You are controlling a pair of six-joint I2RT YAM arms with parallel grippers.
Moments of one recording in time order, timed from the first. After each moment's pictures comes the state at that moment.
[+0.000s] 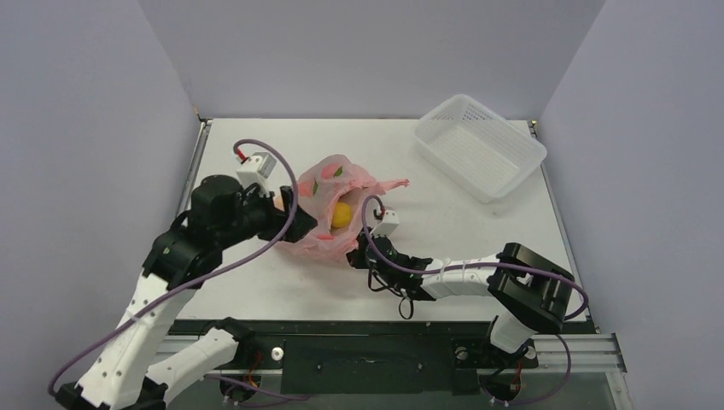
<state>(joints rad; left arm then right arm) -0.51 0.83 1.22 -0.85 0.20 -0.48 1.06 1.59 0.66 0.49 0.39 0.87</state>
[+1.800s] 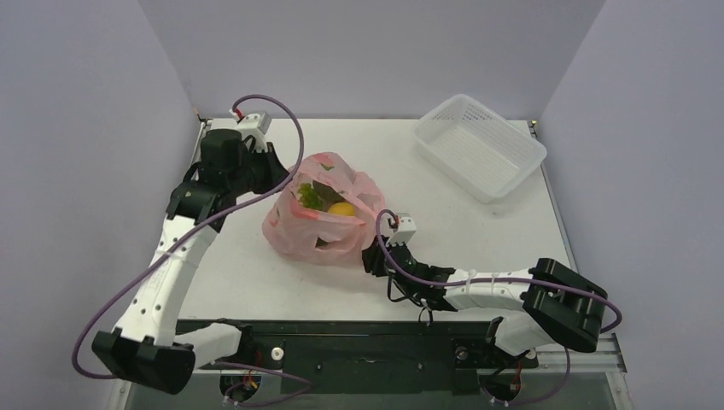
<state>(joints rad) -0.27 1.24 1.35 -0.68 0.20 -0.30 1.07 1.41 0.51 0.43 0.46 0.75</state>
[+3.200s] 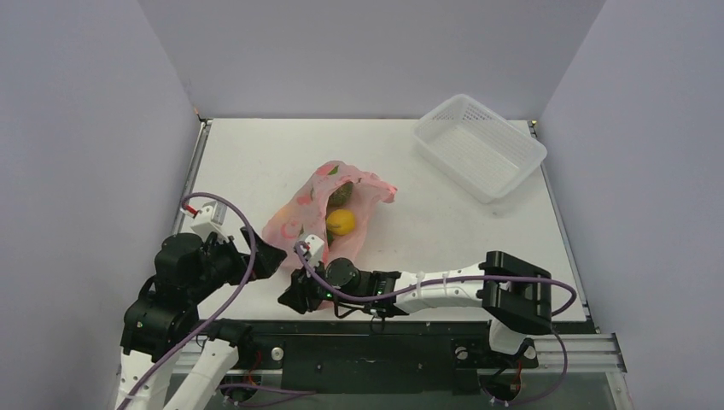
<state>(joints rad) -0.27 0.50 1.01 -1.00 0.20 -0.56 1.33 1.68 0.96 0.46 -0.01 0.52</state>
